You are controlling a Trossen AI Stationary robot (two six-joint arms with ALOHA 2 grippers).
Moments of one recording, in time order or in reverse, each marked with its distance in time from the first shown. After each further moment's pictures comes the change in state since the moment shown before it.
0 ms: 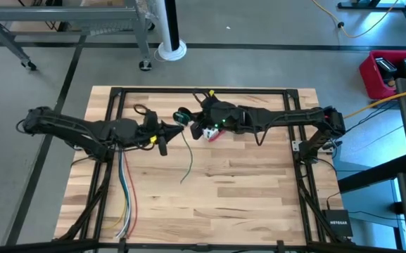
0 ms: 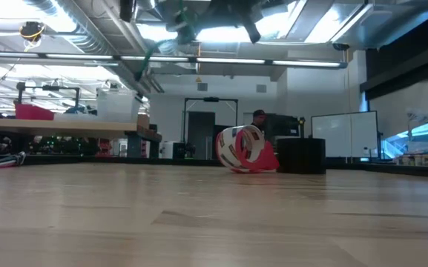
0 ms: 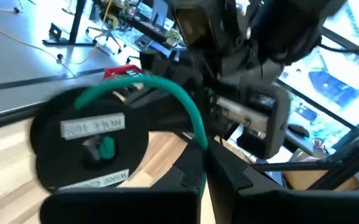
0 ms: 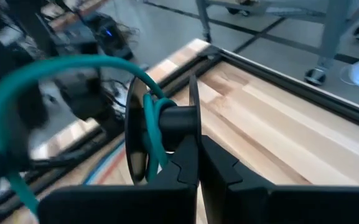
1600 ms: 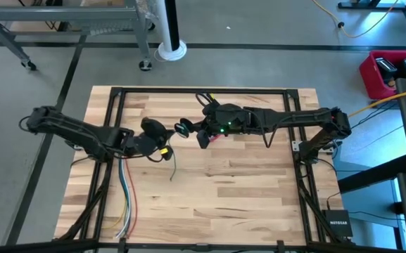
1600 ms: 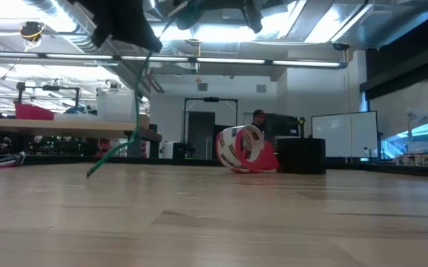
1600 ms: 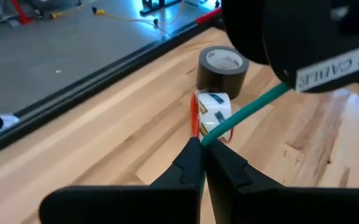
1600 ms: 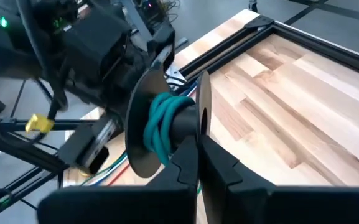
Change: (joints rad) left arm -0.038 0.089 0.001 -0.473 -0.290 -0.030; right arm 0.052 -0.066 0.000 -0.063 -0.200 0.023
